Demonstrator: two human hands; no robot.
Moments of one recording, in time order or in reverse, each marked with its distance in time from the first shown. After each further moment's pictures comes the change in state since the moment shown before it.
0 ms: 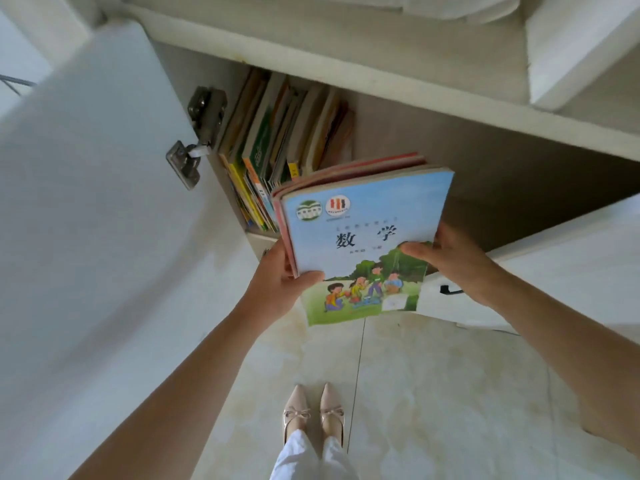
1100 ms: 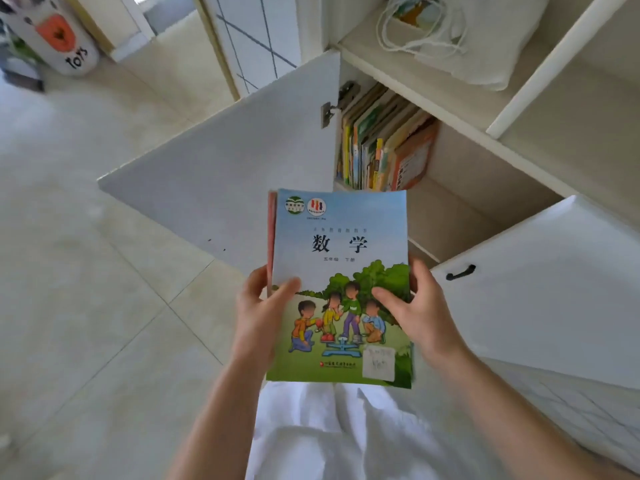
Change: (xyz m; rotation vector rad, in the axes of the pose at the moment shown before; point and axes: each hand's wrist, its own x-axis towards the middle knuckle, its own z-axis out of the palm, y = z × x) left_hand -0.316 0.128 0.087 -0.566 0.858 -0.389; right_hand -0.253 -0.047 0.012 -0.045 -0.220 -0.132
